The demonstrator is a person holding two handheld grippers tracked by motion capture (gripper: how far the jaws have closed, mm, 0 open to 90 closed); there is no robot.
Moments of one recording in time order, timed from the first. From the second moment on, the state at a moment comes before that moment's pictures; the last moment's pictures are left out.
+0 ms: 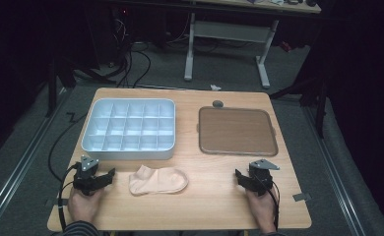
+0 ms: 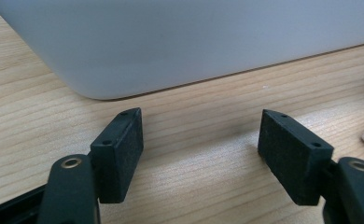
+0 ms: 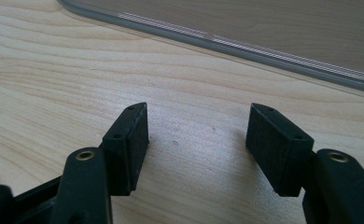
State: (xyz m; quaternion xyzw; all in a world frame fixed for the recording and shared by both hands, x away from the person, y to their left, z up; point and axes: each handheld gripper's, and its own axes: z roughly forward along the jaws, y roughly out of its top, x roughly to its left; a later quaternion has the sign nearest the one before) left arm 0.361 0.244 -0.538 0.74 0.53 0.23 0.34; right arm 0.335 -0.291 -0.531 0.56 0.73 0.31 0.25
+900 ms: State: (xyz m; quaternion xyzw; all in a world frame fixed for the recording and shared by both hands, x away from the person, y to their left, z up) left arm 0.361 0.245 -0.537 0.74 0.53 0.23 0.34; right arm 0.335 -0.291 -0.531 0.55 0.73 0.31 0.25
